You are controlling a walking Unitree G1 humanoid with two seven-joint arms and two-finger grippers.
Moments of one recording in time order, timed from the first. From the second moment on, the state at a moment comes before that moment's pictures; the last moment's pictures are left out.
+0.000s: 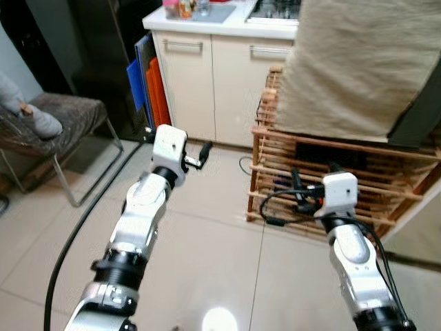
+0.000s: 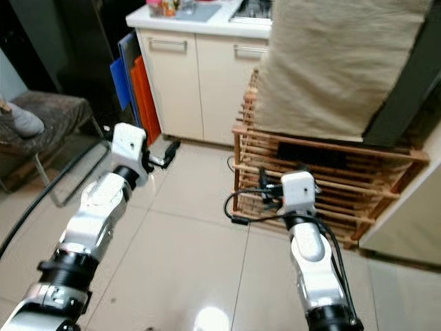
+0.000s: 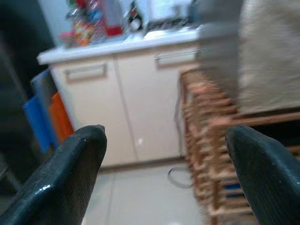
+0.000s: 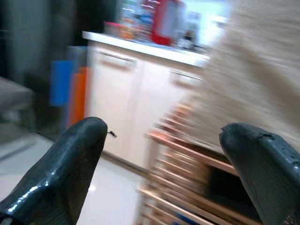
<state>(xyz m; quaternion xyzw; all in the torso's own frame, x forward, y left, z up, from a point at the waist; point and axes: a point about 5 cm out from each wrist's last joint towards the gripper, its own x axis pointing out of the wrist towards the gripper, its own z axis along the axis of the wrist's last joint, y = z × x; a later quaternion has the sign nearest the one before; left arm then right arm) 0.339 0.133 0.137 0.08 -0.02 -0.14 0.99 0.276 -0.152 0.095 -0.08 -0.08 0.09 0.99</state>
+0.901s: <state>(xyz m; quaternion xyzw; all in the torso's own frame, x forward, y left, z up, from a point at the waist) 0.338 0.108 0.134 0.05 -0.01 -0.16 0.99 0.265 -0.204 0.083 -0.04 -0.02 -0.01 1.00</state>
